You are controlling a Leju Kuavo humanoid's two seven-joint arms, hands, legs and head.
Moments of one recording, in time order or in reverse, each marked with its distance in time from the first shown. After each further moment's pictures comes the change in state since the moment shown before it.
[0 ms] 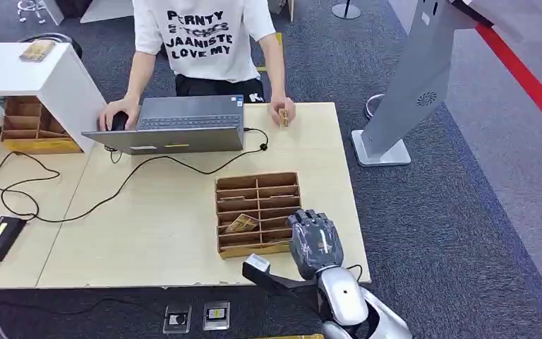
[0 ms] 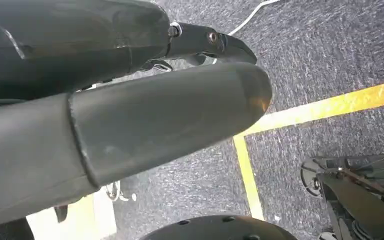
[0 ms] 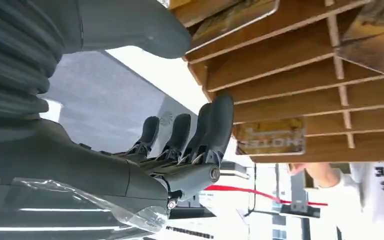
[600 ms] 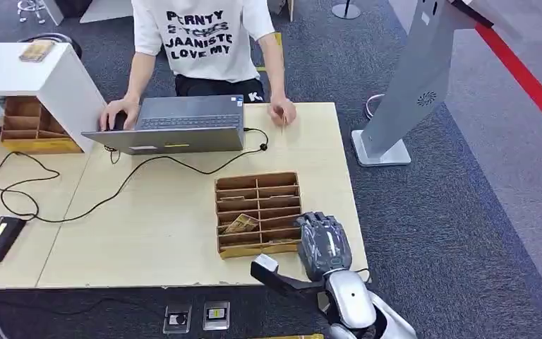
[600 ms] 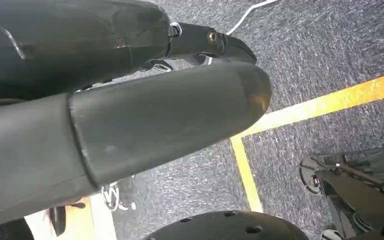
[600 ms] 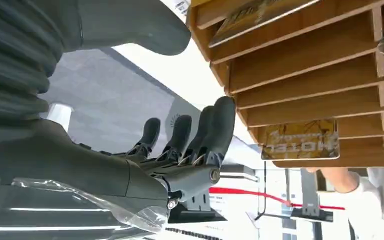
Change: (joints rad) left arm -0.002 0.000 -0.024 0.000 -0.017 -0.021 -0.018; right arm 0.036 -0.020 -0.040 -0.034 0.010 0.006 0.001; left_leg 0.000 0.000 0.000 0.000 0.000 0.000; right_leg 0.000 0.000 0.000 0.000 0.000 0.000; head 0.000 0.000
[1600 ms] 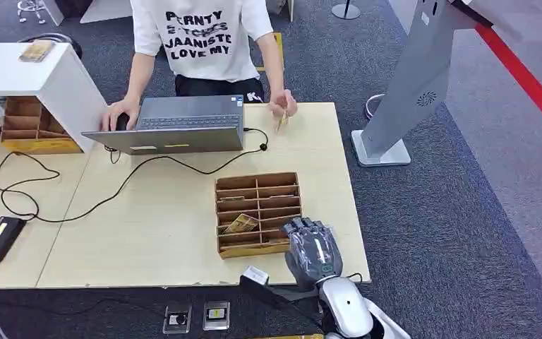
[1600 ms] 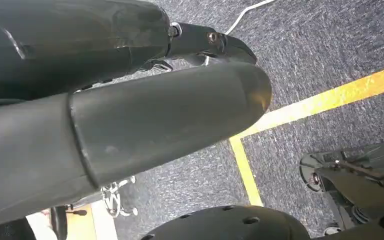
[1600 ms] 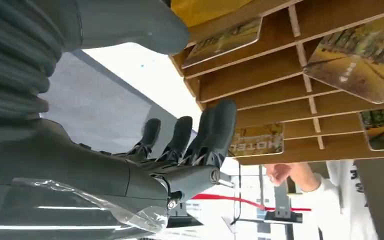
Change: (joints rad) left arm -0.011 0.000 -0.025 0.000 -0.003 -0.014 0.005; right arm 0.036 0.024 0.002 -0.057 -0.016 0.033 -0.078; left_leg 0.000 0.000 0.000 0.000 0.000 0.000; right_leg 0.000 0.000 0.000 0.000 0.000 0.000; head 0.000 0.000
